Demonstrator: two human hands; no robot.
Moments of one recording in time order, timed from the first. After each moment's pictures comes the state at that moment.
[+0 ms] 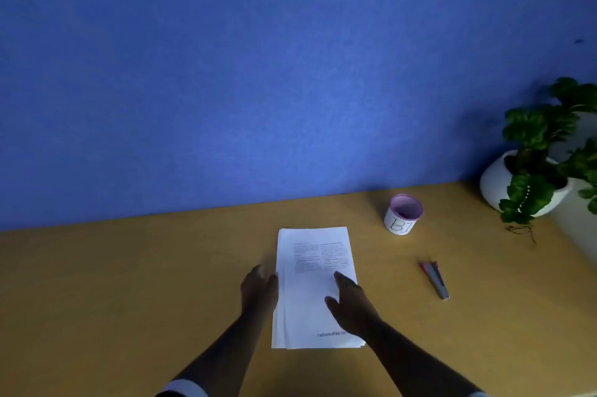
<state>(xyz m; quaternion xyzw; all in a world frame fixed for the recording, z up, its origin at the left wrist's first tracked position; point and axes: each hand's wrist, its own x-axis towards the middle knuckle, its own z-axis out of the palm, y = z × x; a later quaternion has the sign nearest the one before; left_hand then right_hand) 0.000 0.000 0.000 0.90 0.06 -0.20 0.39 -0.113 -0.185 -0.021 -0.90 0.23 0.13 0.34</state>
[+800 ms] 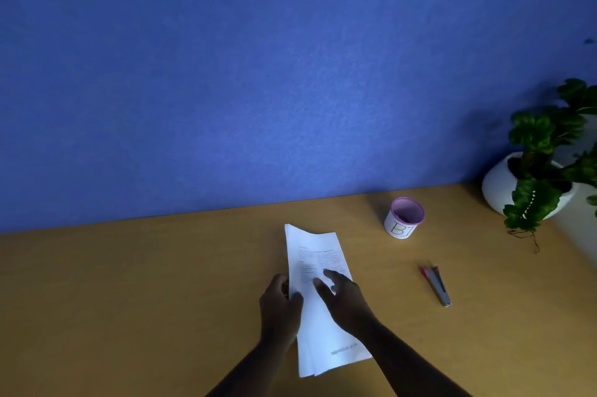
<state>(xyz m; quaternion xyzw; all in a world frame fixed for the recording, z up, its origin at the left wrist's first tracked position) -0.045 -0.027 0.013 0.85 0.00 -0.14 0.50 -0.094 -0.179 0.007 -0.86 0.26 0.07 0.44</state>
